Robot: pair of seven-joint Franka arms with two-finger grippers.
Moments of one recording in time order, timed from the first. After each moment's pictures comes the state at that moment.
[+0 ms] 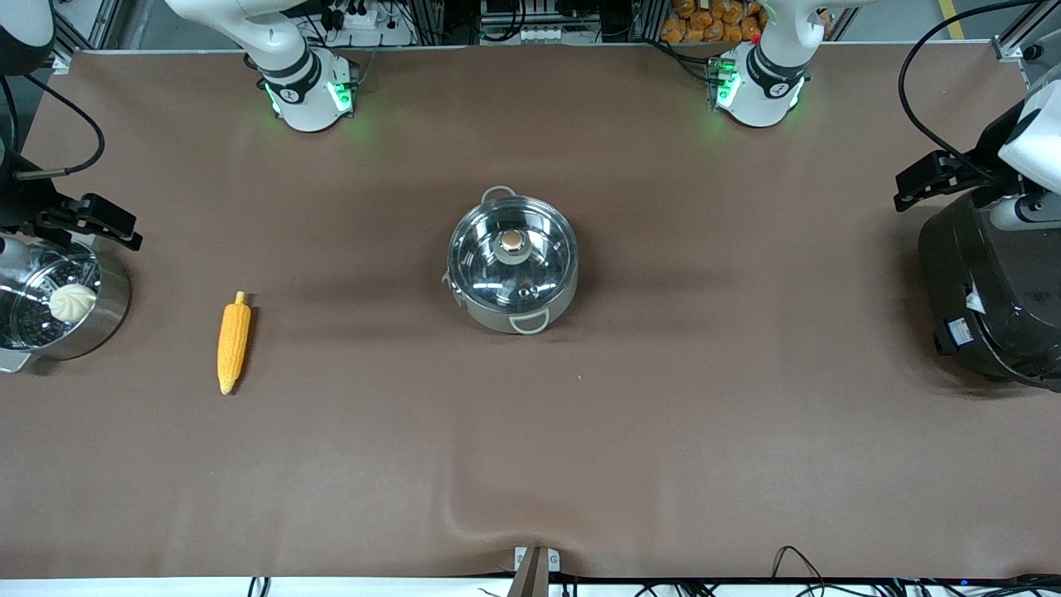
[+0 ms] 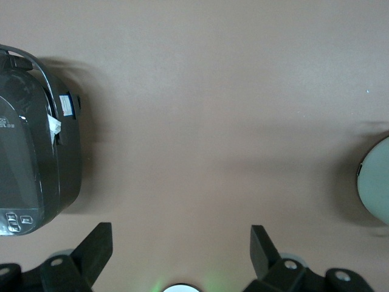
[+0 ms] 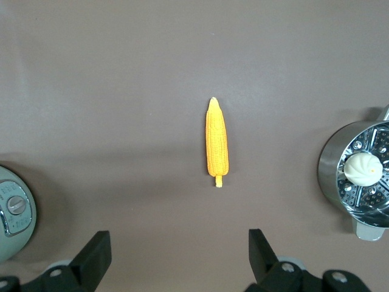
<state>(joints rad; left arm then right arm) 0.01 0.01 -0.10 -1.51 0.02 1.46 -0.12 0.22 0.01 -0.26 -1.63 0.00 1.64 0.01</state>
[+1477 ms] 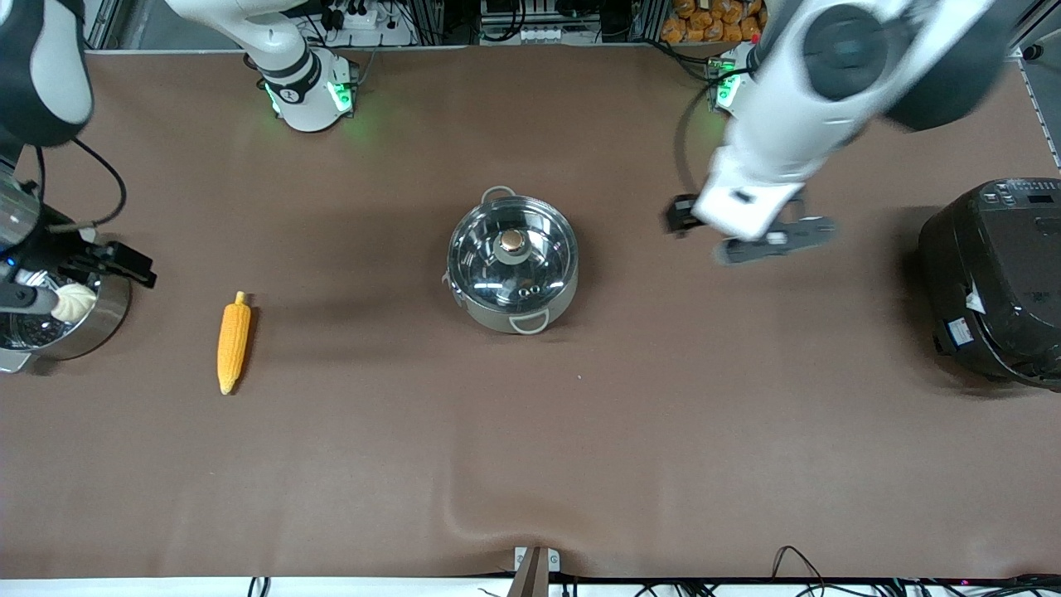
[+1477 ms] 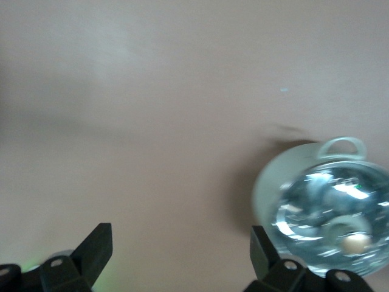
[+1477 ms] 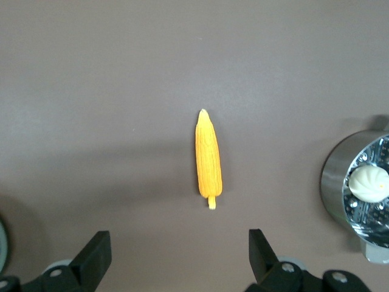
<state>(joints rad) -0.39 0.25 -0.20 -1.45 0.00 1.62 -0.85 0.20 0.11 -0.27 -1.70 0.00 1.81 0.01</state>
